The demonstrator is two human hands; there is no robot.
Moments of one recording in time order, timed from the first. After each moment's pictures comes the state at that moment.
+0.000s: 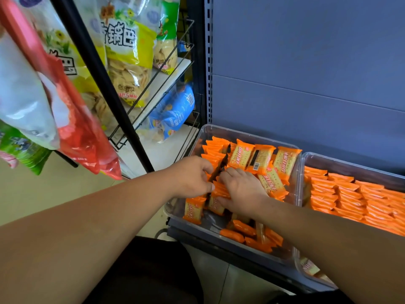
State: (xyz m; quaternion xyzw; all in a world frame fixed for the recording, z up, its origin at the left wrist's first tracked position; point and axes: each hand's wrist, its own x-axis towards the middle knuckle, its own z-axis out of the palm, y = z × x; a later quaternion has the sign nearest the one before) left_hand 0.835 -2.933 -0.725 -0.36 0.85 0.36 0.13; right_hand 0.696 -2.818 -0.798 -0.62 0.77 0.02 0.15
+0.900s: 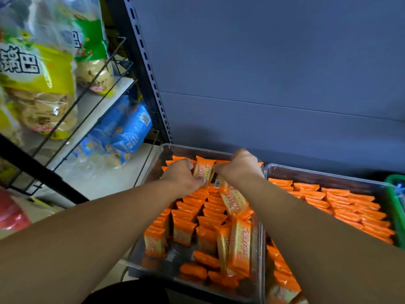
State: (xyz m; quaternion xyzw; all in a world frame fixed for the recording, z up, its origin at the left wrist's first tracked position) left_hand 0.714 -2.944 -0.792 -0.44 0.84 0.31 0.04; right_hand 0.585 -2.833 -0.765 -0.21 0.90 -0.27 0.28
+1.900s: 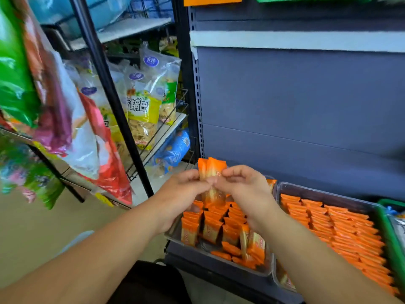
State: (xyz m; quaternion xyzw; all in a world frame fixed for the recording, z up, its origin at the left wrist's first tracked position) left_hand 0.858 -2.863 -0.623 -0.38 0.66 0.64 -0.12; right_hand 0.722 -2.764 -0.637 -0.21 0.64 -0.62 0.40
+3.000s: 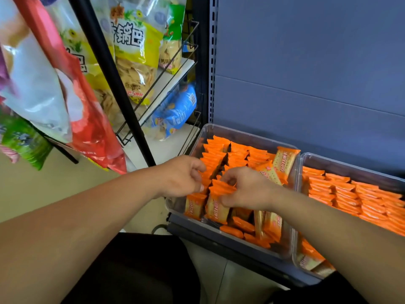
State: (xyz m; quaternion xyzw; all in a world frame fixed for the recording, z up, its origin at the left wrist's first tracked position) left_hand 0.863 -2.932 -0.706 -0.38 0.79 0.45 0.14; right_hand 0.699 -2.801 -0.727 -0.51 0.76 -0.13 0.38
